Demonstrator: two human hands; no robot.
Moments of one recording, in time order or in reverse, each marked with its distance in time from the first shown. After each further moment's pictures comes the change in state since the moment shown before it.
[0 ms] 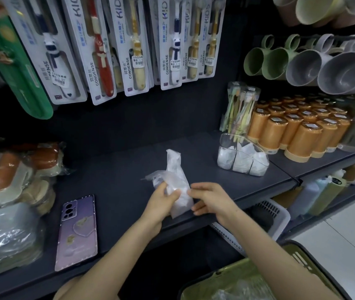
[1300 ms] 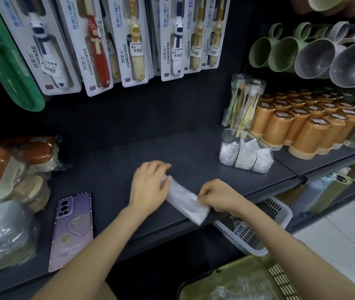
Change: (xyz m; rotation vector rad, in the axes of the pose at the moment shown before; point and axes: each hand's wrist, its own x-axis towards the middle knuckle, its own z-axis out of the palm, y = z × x) left_hand 0.041 -0.009 -0.031 0.984 0.353 0.758; right_hand 0.030 0.007 -0.027 -0.651 -0.080 -0.101
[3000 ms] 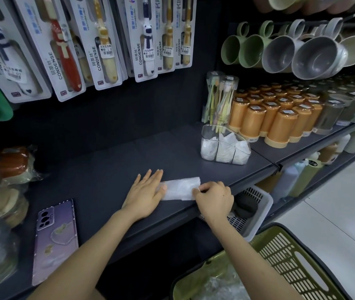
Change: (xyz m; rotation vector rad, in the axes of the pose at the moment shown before) left_hand -0.005 0.008 0.013 -0.042 -0.646 -0.093; right_hand -0.015 0.023 0.039 -0.096 0.757 0.174
